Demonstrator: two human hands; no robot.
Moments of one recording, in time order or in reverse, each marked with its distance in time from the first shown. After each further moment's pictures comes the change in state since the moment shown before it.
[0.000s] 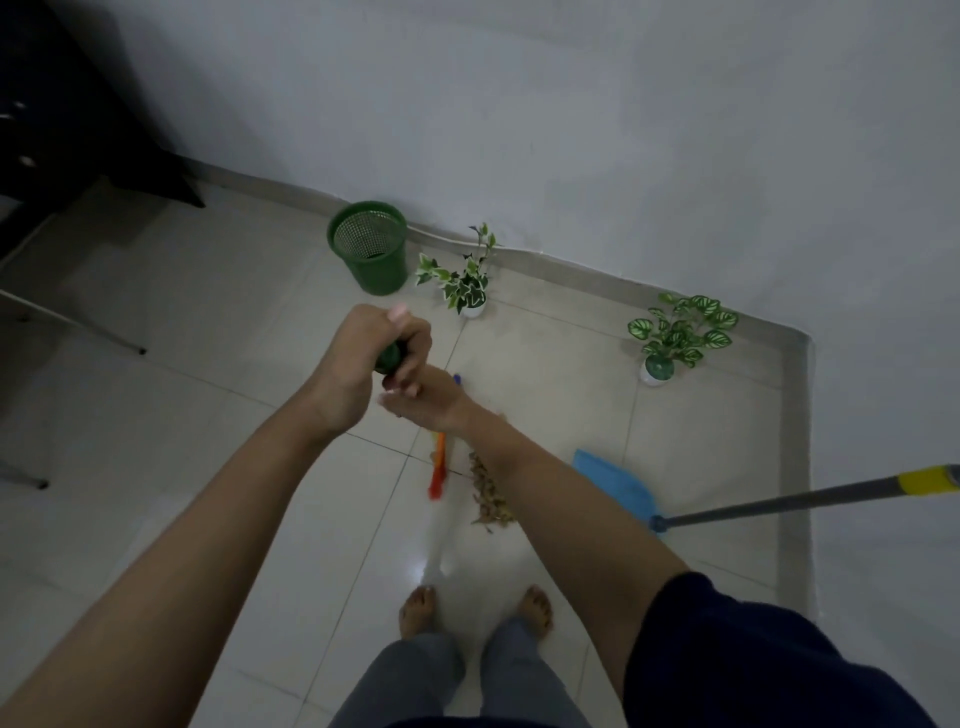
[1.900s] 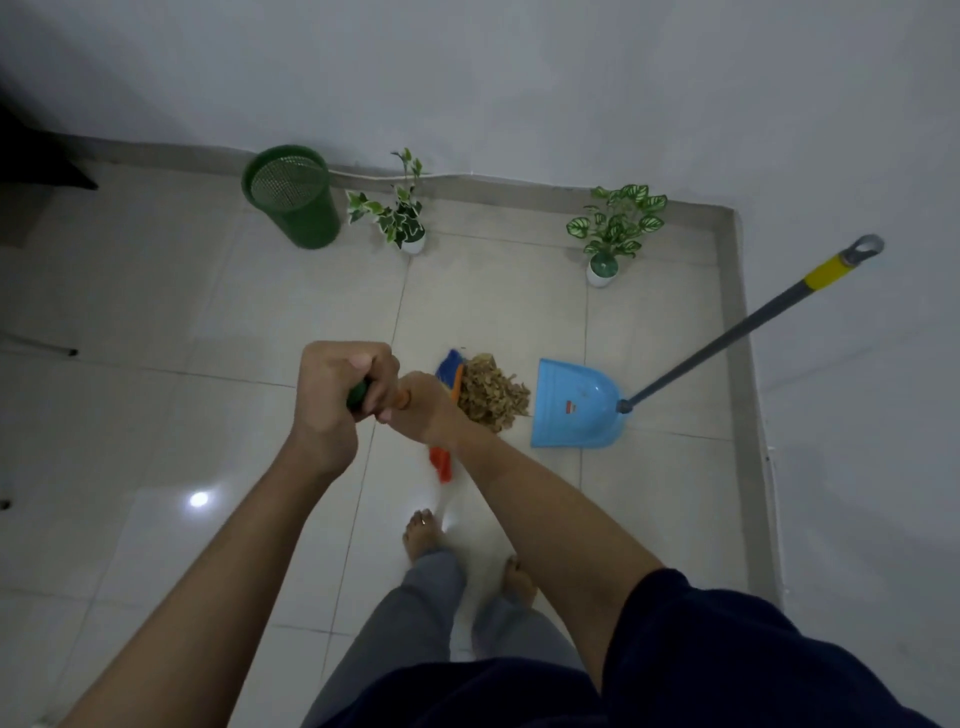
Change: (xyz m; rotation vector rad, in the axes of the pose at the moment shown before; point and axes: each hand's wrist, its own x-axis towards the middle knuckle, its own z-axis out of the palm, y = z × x) left_hand -0.118 -0.022 0.066 -0.199 0.030 0.031; right_hand -0.109 0.044 0.088 0.076 0.137 0.234
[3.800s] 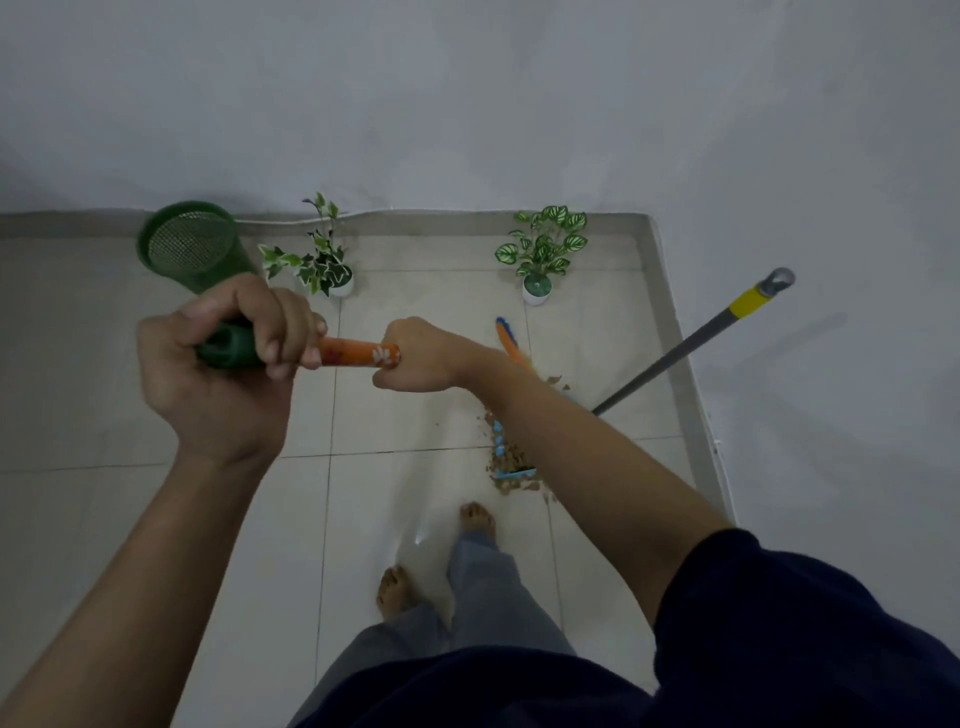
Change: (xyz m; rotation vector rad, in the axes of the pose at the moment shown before) left_hand 0.117 0.036 0.000 -0.470 0.007 0.004; right_hand 0.040 -0.019 -0.161 -0.304 0.075 -0.236
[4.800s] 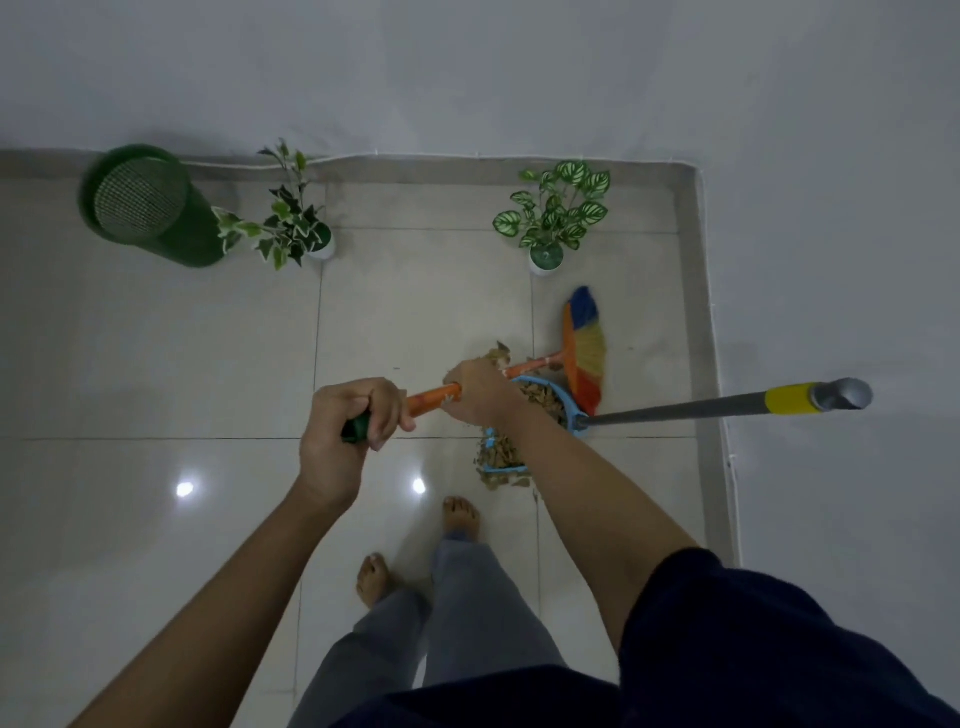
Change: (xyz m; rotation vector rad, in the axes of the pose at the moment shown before) left_hand 0.091 -0.194 0.024 0.299 -0.002 -0.323; right_hand 0.052 0.228 -0.001 -0.013 0.051 0.029
